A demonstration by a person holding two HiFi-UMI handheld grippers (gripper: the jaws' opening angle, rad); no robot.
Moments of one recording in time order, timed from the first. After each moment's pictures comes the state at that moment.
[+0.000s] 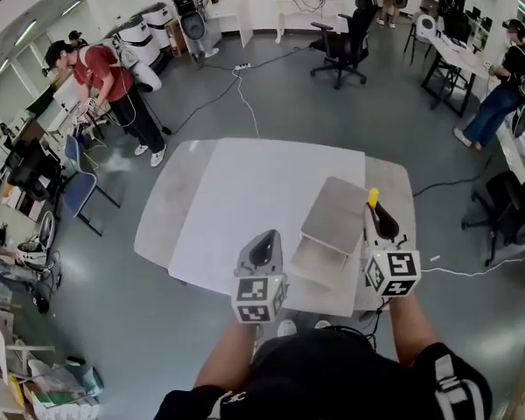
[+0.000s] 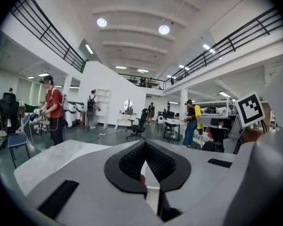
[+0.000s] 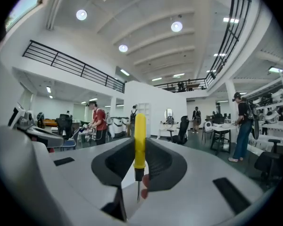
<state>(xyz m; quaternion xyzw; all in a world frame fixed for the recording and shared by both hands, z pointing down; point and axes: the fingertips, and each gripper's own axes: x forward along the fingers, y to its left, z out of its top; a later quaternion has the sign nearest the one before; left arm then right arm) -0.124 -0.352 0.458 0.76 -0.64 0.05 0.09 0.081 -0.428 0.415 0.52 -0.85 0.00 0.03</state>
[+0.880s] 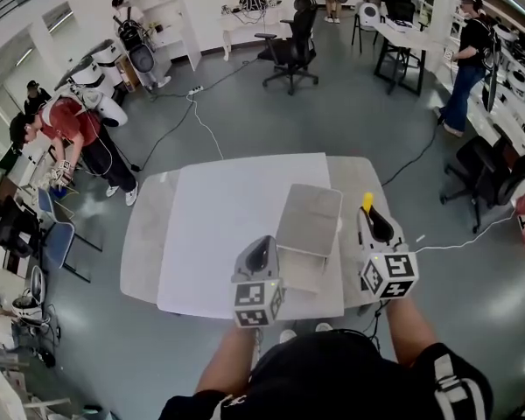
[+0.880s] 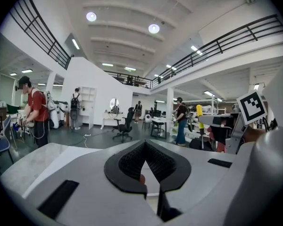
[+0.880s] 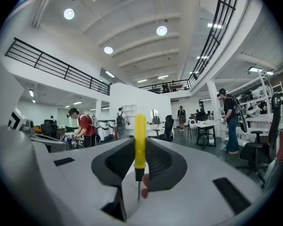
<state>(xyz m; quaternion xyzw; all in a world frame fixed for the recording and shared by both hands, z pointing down) -0.058 -0.372 0.451 0.82 -0.57 0.07 0.07 0.160 -0.403 0.414 0.60 -0.80 0.02 0.00</state>
